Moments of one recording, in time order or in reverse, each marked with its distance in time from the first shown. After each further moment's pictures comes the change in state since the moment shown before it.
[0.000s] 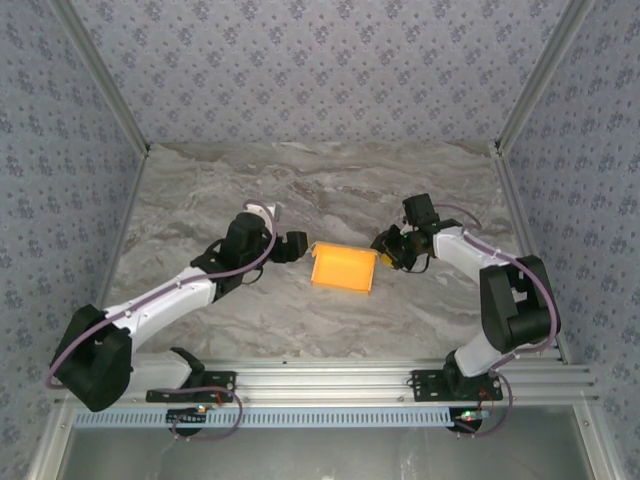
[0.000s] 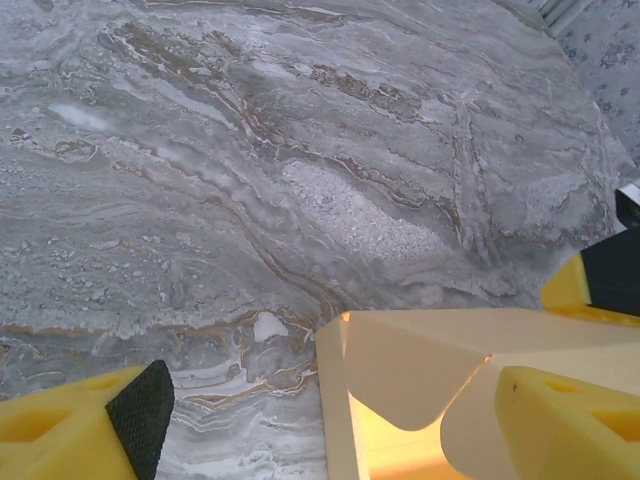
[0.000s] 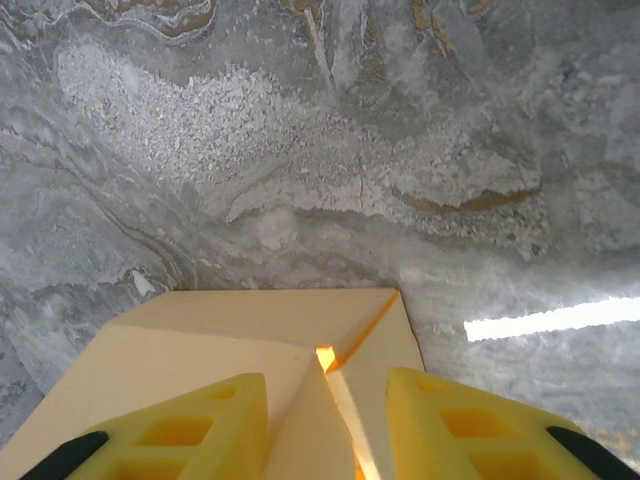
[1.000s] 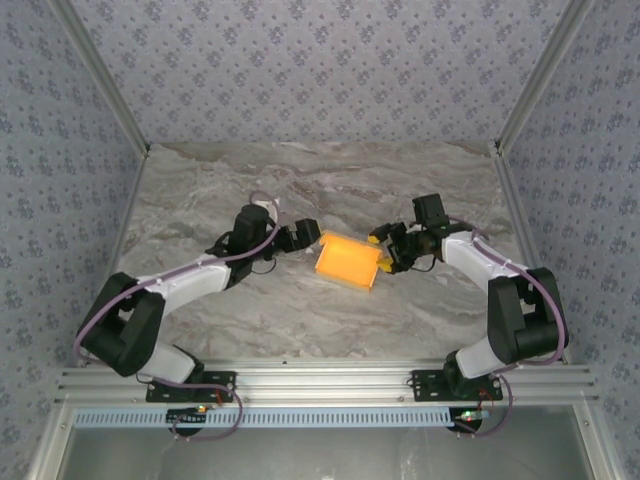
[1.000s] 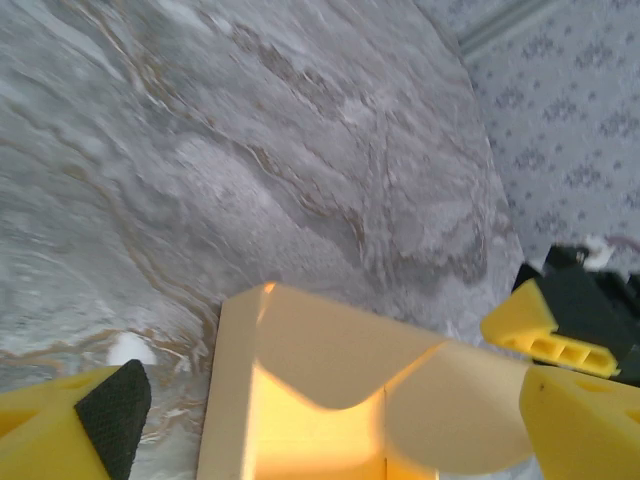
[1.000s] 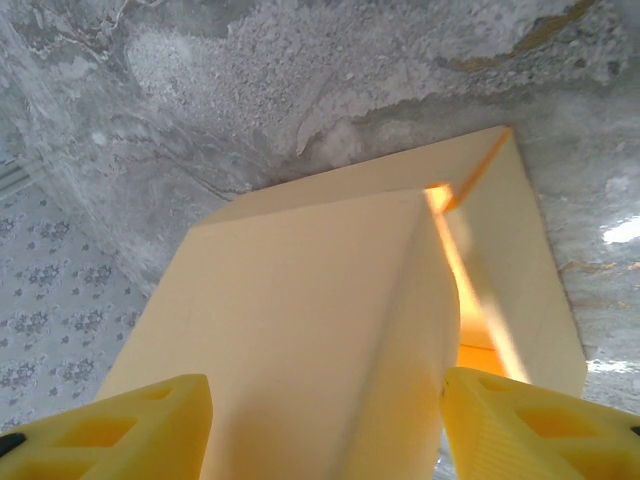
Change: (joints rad) left arm 0.074 0.182 0.012 0.249 0.246 -0.263; right arm -0.046 -0.064 -0.042 0.044 -0.194 0.332
